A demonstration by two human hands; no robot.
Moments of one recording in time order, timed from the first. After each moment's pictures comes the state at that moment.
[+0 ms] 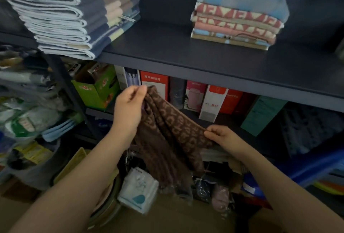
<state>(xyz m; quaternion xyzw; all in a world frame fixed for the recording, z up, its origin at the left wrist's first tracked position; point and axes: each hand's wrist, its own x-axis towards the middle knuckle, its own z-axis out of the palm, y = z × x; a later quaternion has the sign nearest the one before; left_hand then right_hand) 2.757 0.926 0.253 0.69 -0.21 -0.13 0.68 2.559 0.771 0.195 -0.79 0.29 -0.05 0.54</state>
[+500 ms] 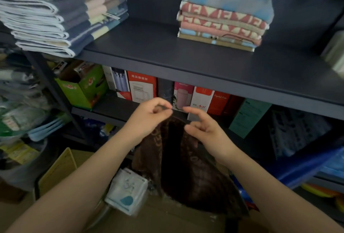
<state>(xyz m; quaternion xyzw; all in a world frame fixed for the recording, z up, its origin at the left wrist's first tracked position) 2.706 0.893 0.254 0.73 -0.39 -0.25 0.50 2.553 0.796 0.242 -0.72 0.20 -0.16 0.65</state>
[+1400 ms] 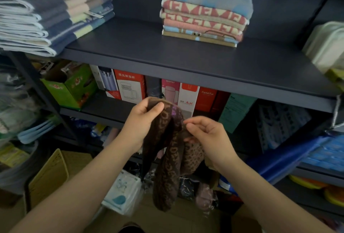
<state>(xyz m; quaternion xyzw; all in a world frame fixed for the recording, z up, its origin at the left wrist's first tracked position) 2.660 0.880 0.248 0.60 -0.26 -0.33 0.68 2.510 0.798 0.240 -0.68 0.29 -0.26 0.63</state>
